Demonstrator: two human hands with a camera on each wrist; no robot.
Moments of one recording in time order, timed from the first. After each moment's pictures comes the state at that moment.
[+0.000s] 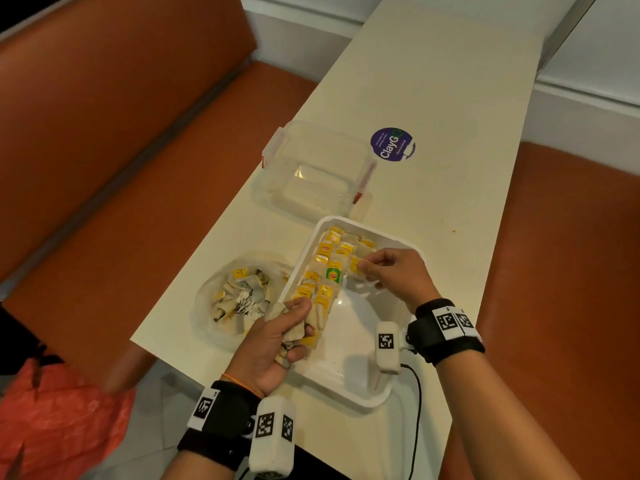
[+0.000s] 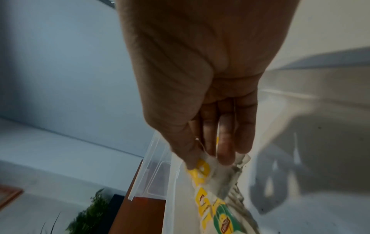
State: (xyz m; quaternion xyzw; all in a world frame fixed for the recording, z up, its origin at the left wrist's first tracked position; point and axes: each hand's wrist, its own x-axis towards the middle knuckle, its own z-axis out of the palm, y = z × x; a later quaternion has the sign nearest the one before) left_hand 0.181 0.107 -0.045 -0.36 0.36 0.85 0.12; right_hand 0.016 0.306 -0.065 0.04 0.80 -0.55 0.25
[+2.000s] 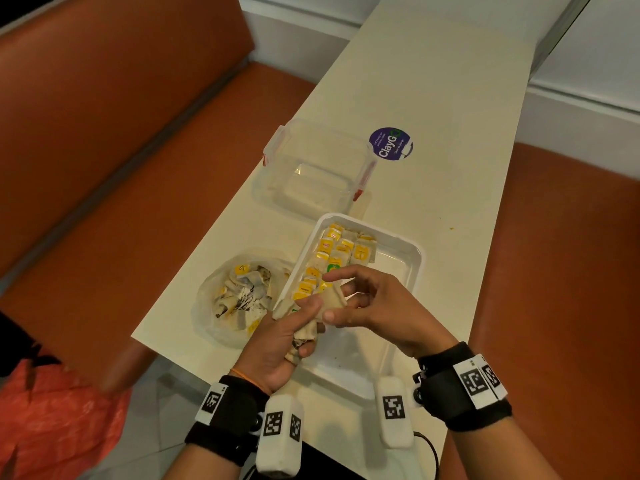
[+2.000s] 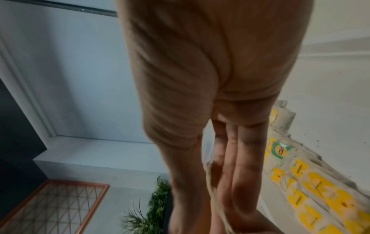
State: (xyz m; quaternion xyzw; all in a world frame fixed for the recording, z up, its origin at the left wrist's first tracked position) left_hand 0.185 0.115 -0.042 -0.33 0.40 0.85 0.11; right_hand 0.096 0.291 0.014 -0.09 0.69 -0.62 0.37
